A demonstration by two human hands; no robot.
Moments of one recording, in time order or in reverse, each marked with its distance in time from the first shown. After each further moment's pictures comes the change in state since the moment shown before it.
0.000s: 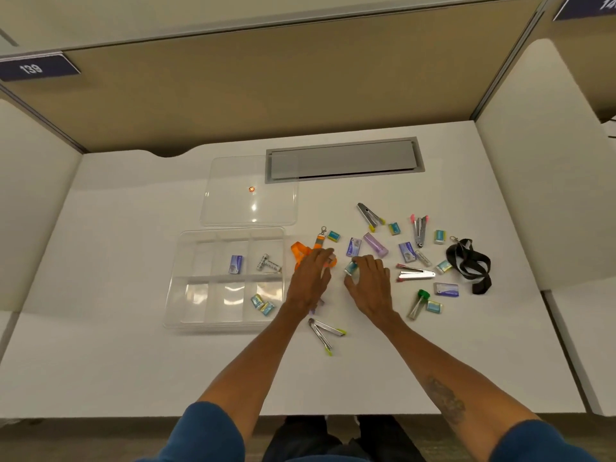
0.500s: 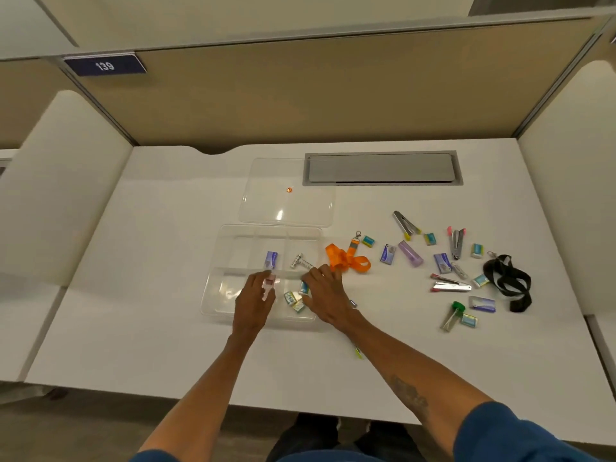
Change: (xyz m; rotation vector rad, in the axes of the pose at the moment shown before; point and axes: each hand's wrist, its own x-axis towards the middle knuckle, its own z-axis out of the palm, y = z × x) left_hand -0.111 -0.124 -0.103 0.003 0.214 -0.374; right_hand -0.012 -0.141 0.058 -0.141 -0.222 -0.498
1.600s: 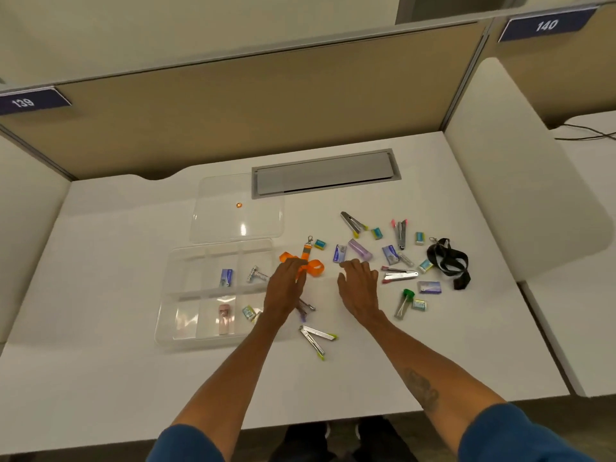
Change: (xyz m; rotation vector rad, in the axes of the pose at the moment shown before) left_hand 0.033 0.140 0.090 0.006 -0.117 0.352; right_hand -0.068 0.124 -0.038 0.092 0.296 0.555
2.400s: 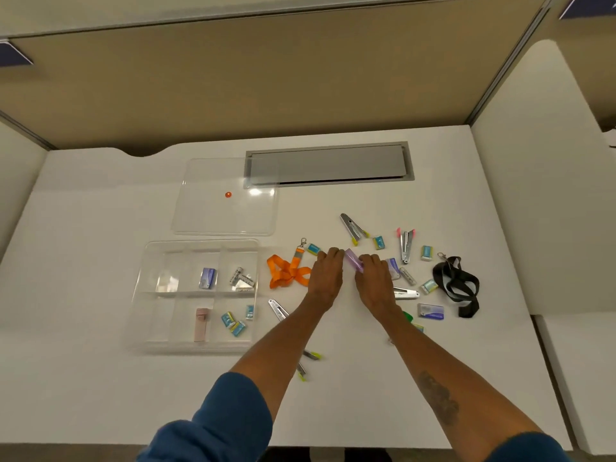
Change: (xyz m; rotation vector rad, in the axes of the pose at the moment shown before) left_hand 0.086 0.057 0.114 0.131 -0.261 -0.103; right_hand 0.071 0.063 -0.002 0.076 -0.181 0.032
